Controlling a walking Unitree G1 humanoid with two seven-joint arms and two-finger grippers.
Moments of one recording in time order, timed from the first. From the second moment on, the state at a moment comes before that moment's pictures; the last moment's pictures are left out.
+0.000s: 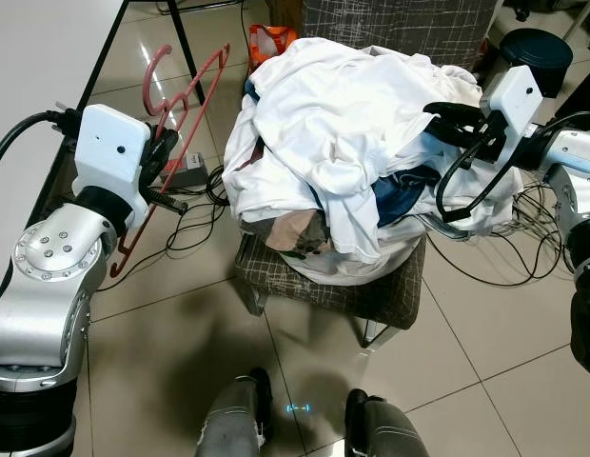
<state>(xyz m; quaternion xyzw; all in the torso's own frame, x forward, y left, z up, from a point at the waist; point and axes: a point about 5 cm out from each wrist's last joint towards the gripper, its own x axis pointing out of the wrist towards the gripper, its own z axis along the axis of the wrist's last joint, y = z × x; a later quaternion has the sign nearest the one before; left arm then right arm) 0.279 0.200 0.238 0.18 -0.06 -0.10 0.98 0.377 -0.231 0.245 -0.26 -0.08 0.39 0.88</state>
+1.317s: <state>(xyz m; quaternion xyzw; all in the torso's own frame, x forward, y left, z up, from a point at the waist) 0.258 0.146 0.258 0.06 -0.09 -0.45 0.89 0.369 -0.257 0.292 -0.17 -0.14 0.32 0.92</state>
